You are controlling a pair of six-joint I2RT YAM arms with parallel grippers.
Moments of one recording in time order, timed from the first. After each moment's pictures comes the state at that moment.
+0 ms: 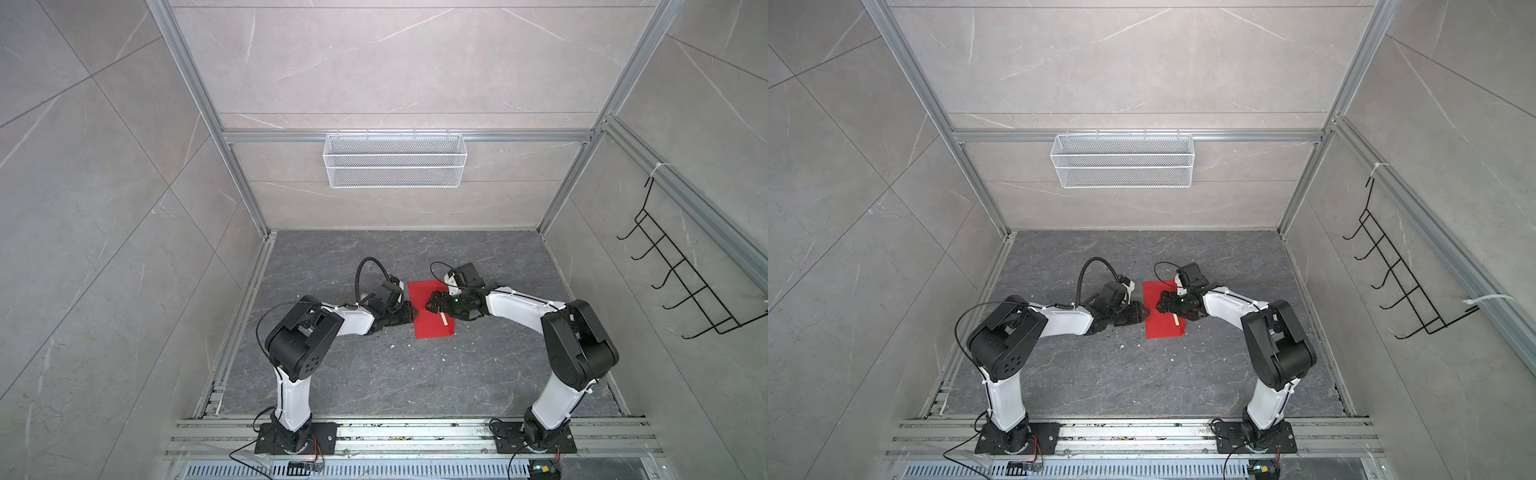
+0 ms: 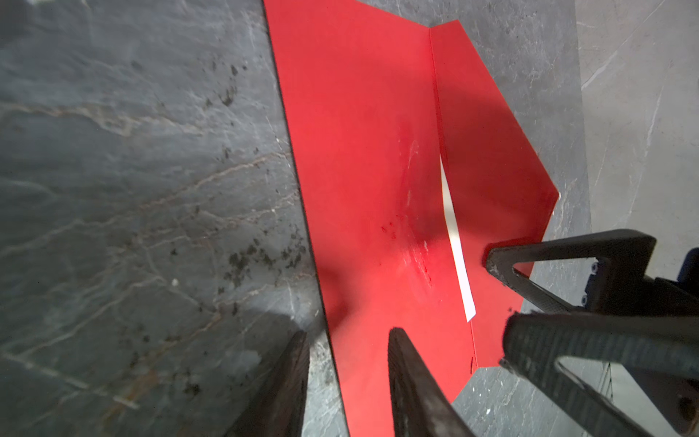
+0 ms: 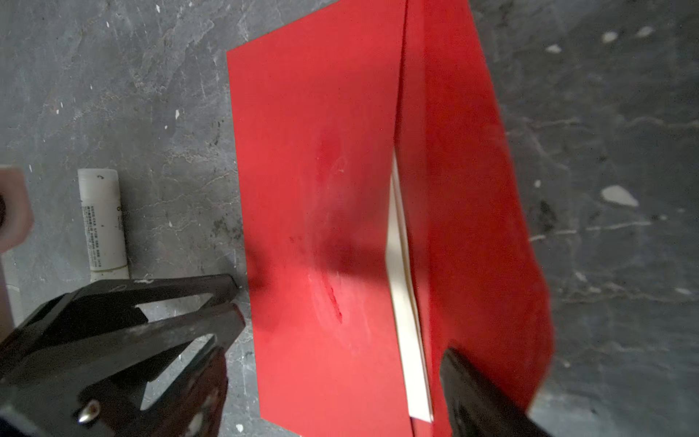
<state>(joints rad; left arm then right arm) -0.70 1.91 0.97 0.17 0.25 -0.74 0.42 1.77 1.05 -0.33 -0.28 0.53</state>
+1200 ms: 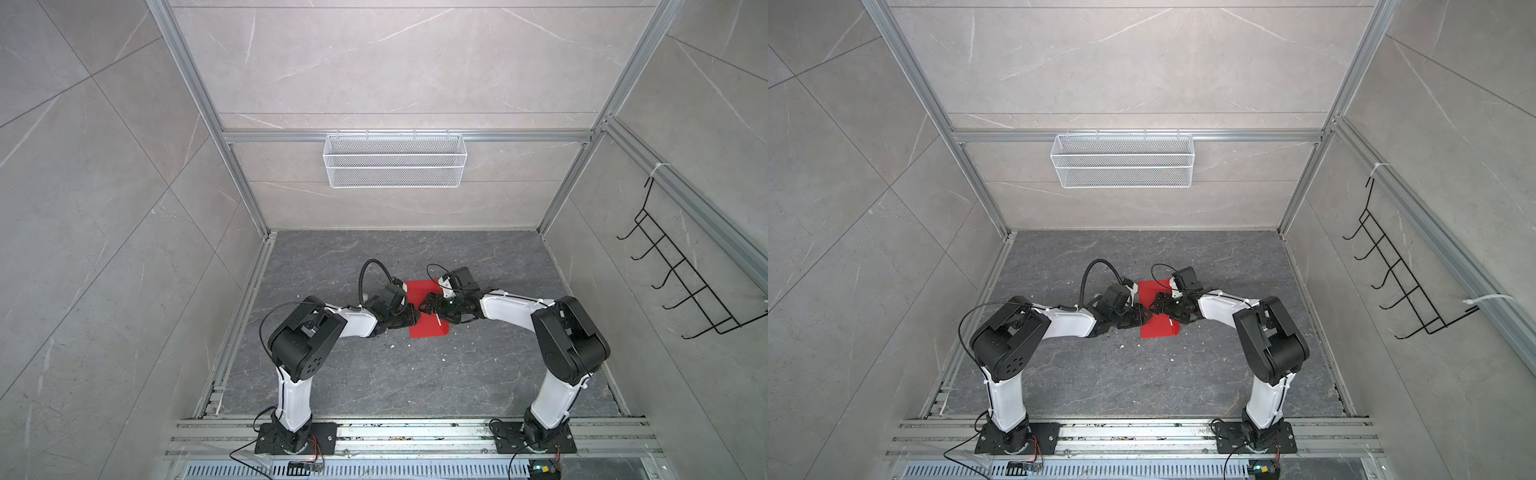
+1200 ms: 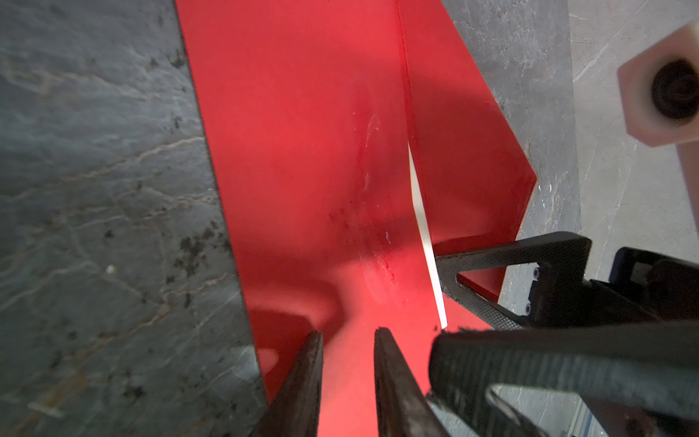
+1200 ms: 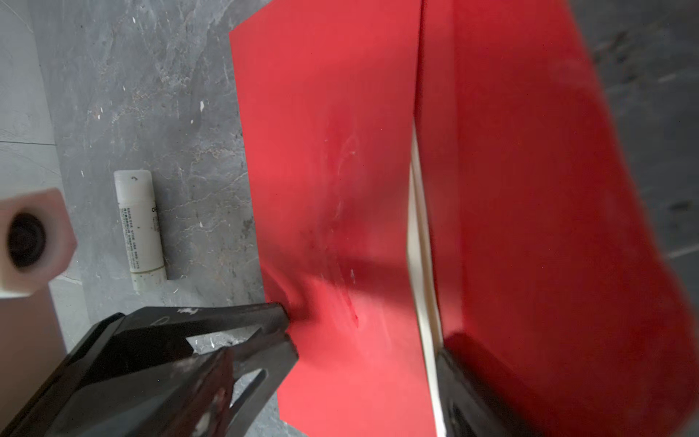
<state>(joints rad) -0.72 1.92 0.97 0.20 0.25 -0.77 0.45 1.81 1.02 -0.21 -0.36 0.65</state>
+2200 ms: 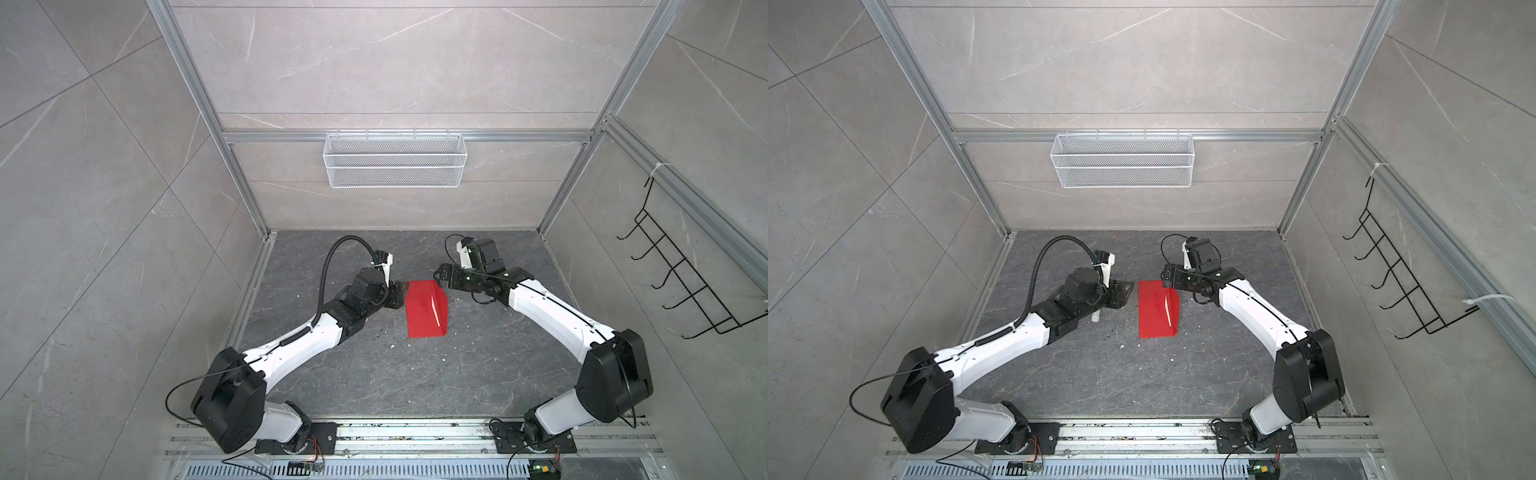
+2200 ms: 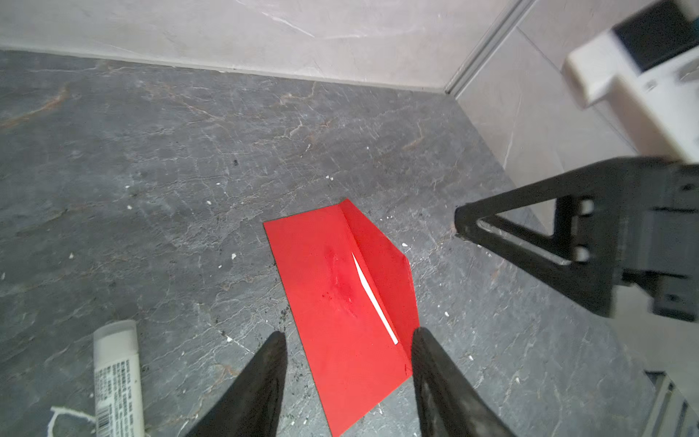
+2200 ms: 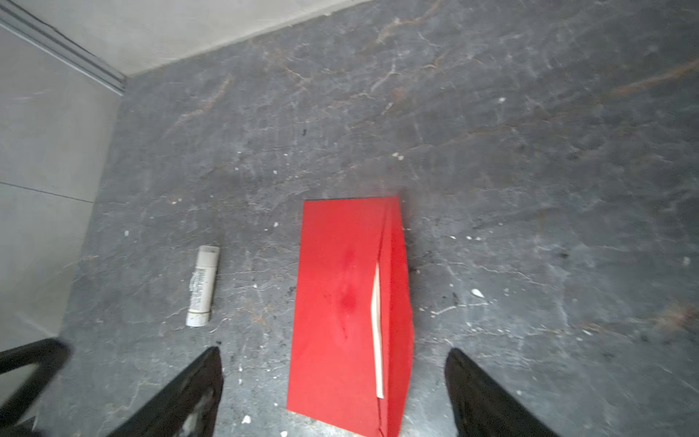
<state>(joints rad) -0.70 1.35 0.91 -0.02 -0.05 -0.41 0.40 1.57 1.23 -0.49 -0.10 0.43</state>
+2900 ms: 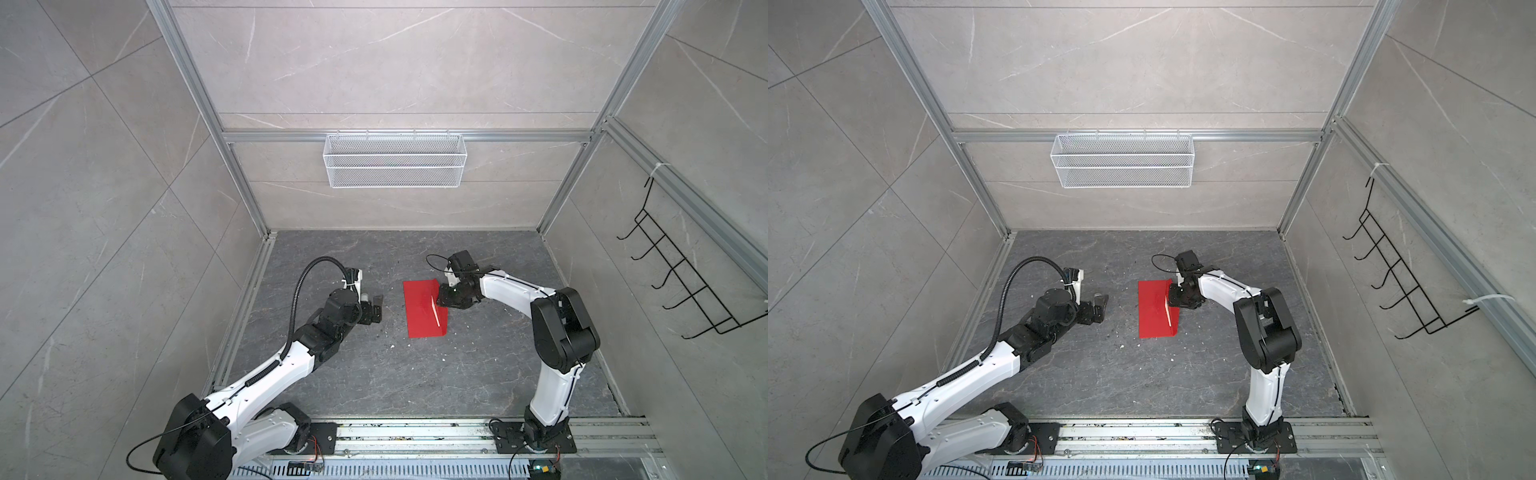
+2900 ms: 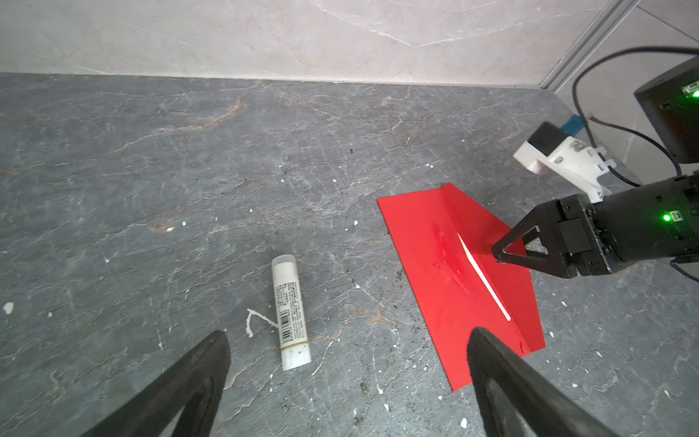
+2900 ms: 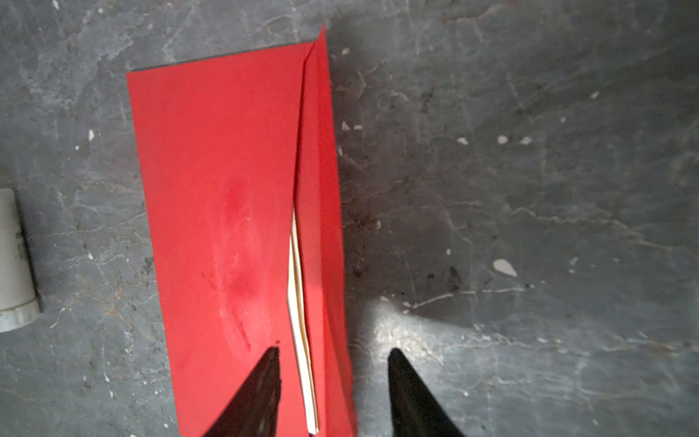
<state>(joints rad) -0.62 1.11 0.68 -0.07 -0.20 -0.31 0.39 1.91 1.29 -0.58 -0.18 0.39</state>
